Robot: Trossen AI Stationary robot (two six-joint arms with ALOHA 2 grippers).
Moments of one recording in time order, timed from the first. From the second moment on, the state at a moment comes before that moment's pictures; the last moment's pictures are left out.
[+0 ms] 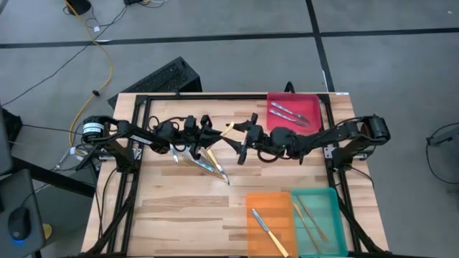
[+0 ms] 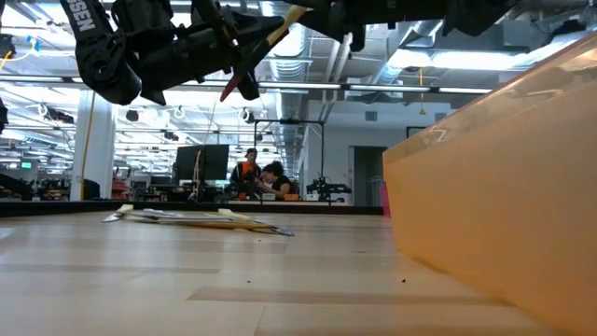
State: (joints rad) left arm 0.23 1.59 0.49 1.47 0.29 -0.45; right arm 0.05 1.55 0.90 0.83 0.34 -0.04
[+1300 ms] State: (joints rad) left arm 0.22 1.59 0.49 1.47 0.25 -0.43; right arm 0.02 1.56 0.90 0.78 0.29 0.06
